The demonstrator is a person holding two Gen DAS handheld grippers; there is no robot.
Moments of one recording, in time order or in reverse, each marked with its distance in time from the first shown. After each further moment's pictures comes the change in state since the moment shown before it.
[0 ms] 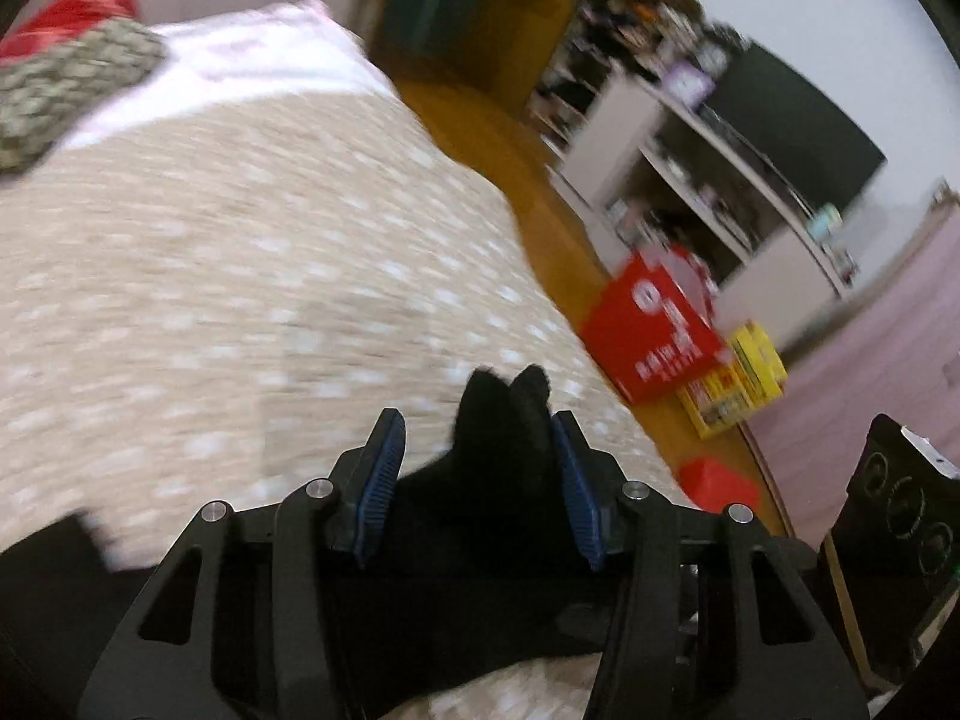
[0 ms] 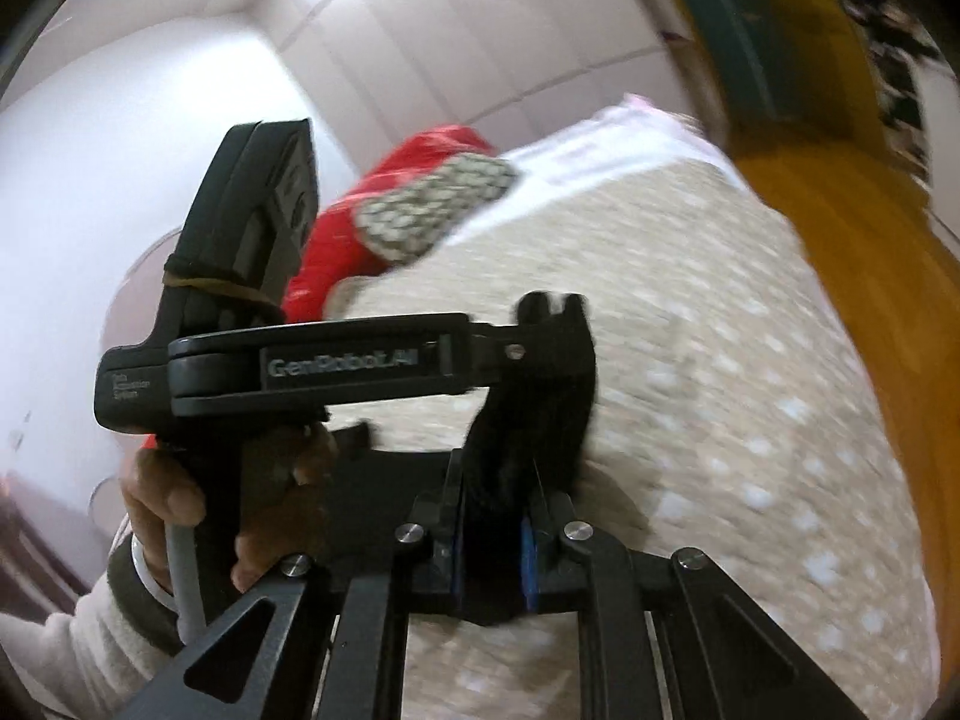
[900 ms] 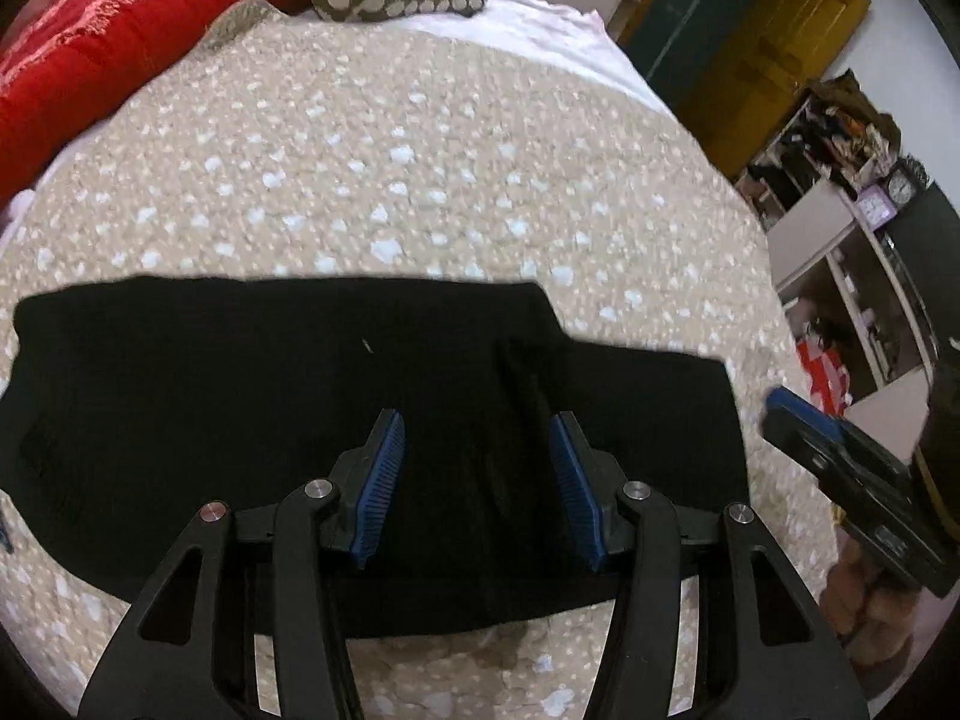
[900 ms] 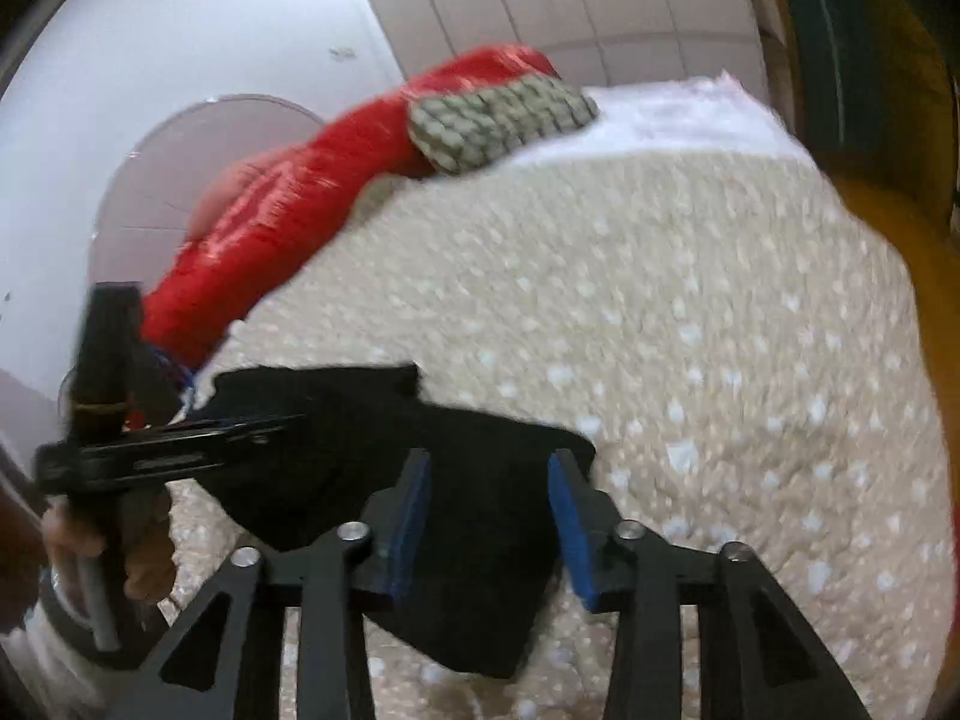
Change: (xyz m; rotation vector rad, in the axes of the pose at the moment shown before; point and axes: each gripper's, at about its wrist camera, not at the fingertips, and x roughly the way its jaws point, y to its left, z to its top) left arm -0.077 0.150 -0.123 -0.367 -0.018 0.320; right arm 0.089 0.059 0.002 -0.185 0.228 -0.070
